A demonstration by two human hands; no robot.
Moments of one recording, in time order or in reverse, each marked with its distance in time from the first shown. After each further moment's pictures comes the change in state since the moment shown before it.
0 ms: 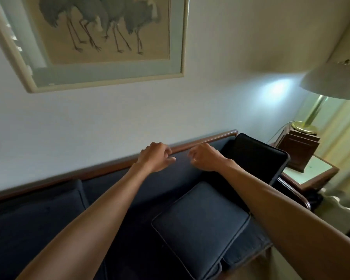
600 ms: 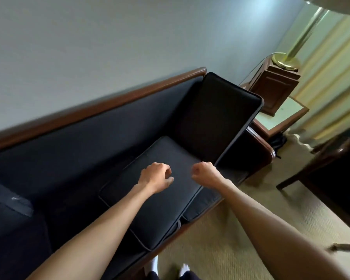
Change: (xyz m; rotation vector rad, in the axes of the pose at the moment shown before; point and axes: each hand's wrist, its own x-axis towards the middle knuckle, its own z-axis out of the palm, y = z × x) left_hand 0.058 0.102 0.301 -0.023 -0.410 0.025; right_hand -0.019 0.306 0.145 0.187 -0.287 0.484
